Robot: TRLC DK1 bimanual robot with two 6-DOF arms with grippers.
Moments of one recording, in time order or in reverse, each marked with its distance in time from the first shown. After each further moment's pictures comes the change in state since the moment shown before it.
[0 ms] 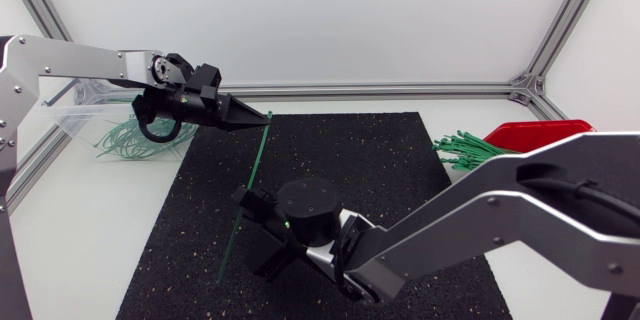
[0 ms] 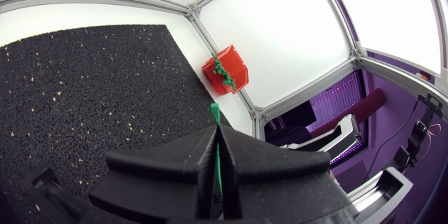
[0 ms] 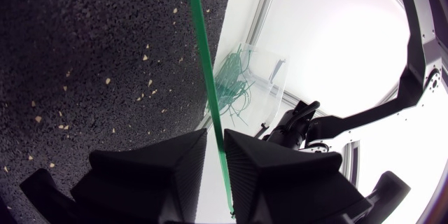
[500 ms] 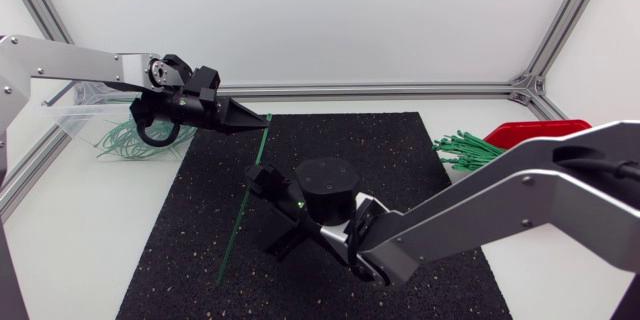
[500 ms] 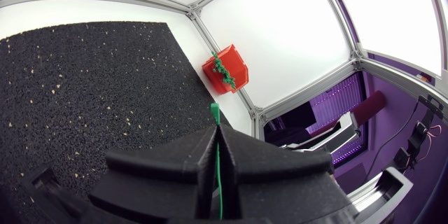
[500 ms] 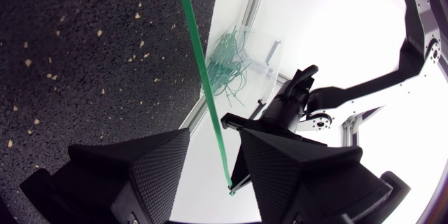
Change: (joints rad) left arm 0.000 -0.031 -0.056 0.048 -0.003 -0.039; right arm -0.066 -0.053 -0.005 0.000 -0.020 -0.008
